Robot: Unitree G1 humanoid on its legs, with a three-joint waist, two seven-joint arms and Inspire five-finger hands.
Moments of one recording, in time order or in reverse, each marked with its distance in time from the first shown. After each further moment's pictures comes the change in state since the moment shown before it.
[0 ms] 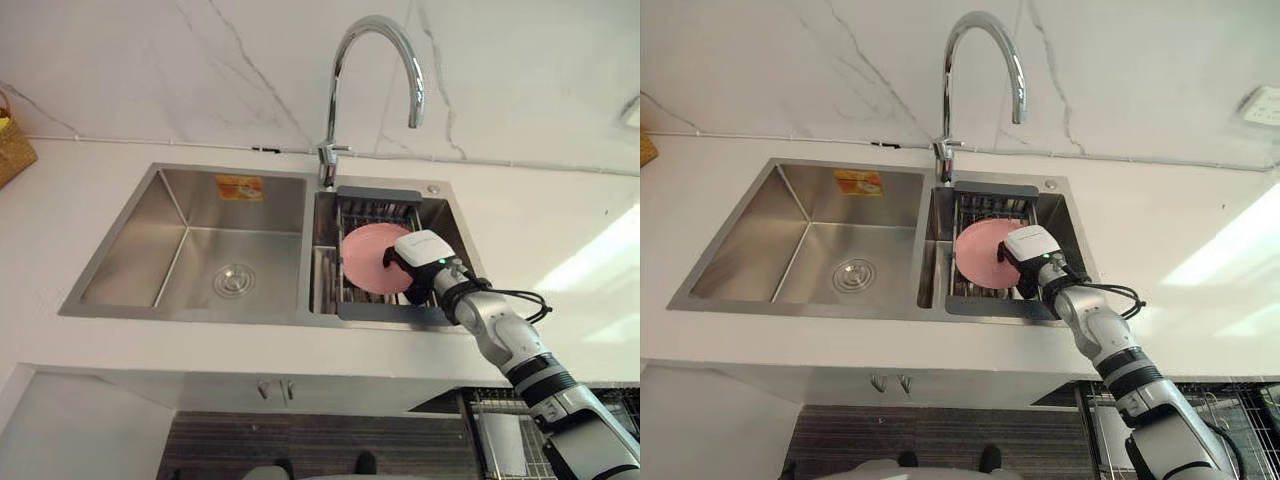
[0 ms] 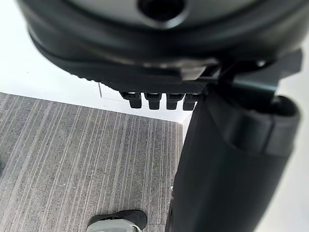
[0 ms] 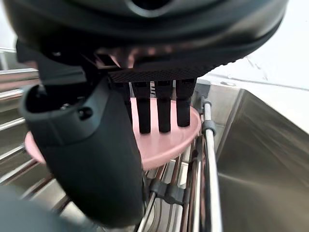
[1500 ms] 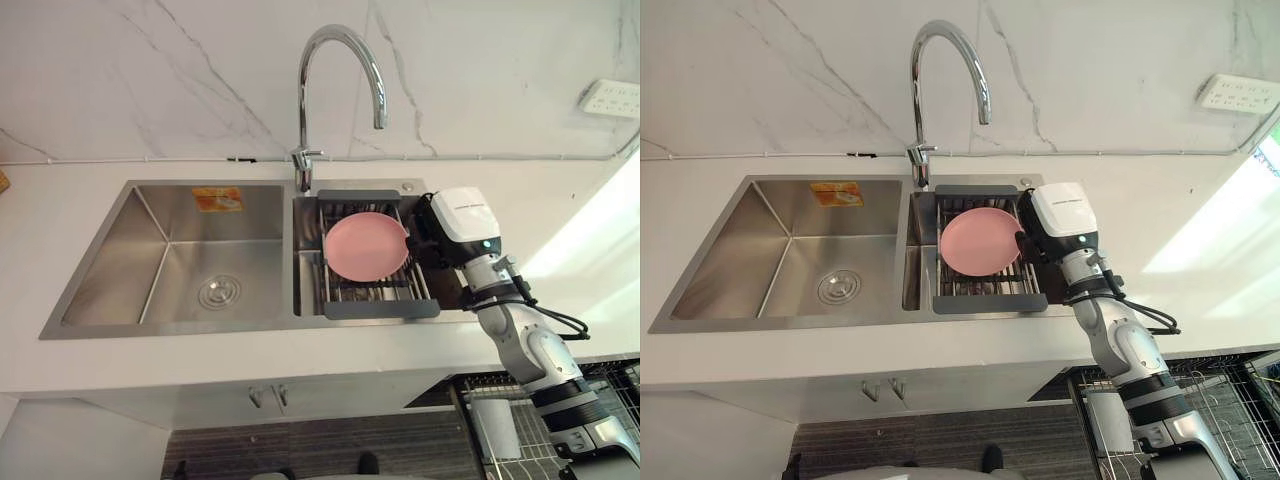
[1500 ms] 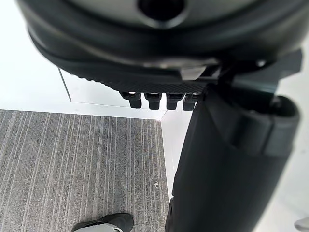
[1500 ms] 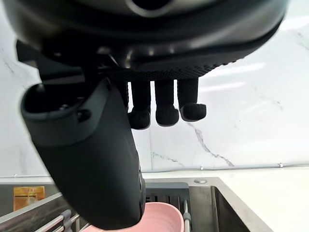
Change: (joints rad) left arm 0.019 0.002 -0.054 -0.021 0.003 -0.023 0.023; right arm 0.154 -0.027 -0.206 -0.298 0.204 -0.022 -0.183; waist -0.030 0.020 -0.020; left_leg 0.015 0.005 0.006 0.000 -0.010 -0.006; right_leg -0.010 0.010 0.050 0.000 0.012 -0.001
